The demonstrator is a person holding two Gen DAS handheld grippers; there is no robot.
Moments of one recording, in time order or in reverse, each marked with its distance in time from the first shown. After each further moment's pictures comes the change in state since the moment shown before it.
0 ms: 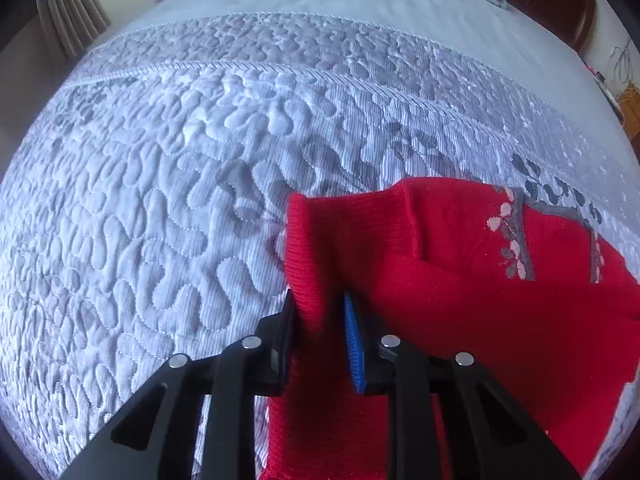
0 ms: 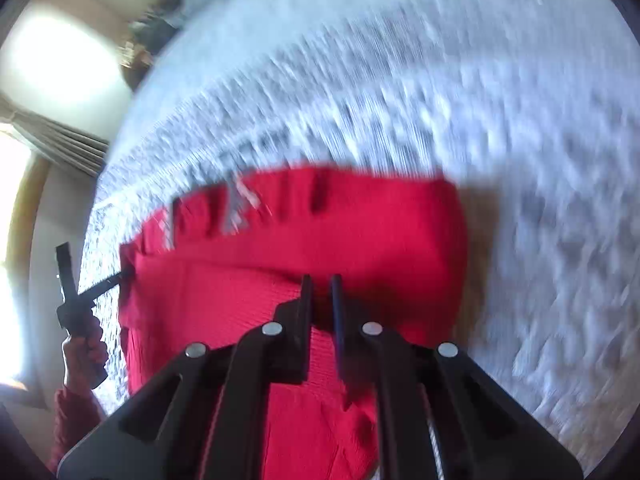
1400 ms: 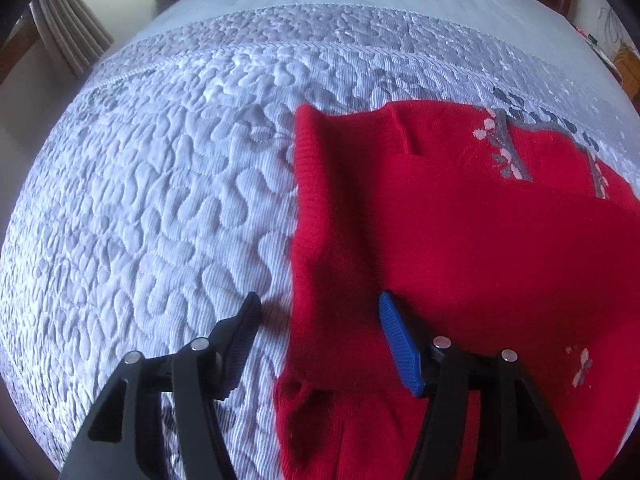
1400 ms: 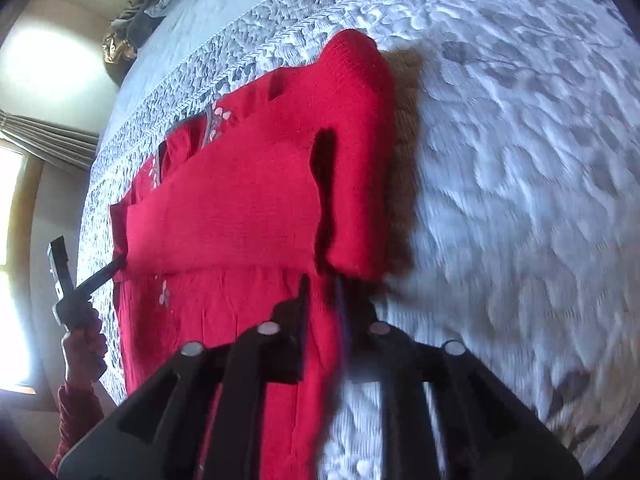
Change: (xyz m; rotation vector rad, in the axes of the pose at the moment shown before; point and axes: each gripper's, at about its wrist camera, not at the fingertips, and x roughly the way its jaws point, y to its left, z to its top) left arm -0.028 -0.006 -0.064 0.077 0.020 0.046; right arm -0.012 -0.015 -0.092 0.097 0.110 -0.030
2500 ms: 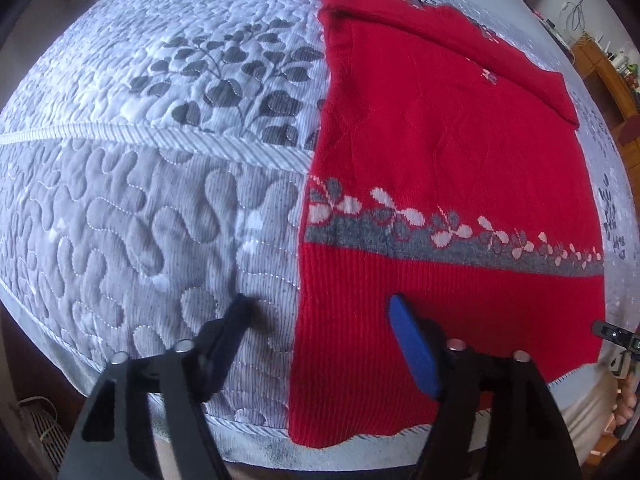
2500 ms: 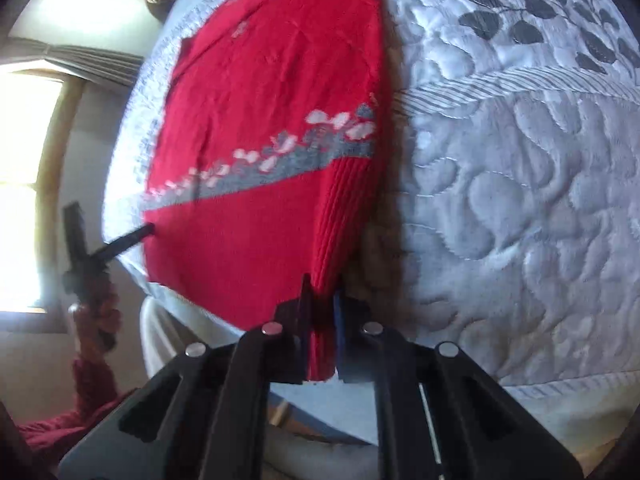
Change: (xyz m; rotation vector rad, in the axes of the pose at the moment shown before) left arm -0.108 0.054 -0.286 -0.014 0.118 -0.214; right arm -0.036 0.032 -0.293 -0.049 0.146 0.148
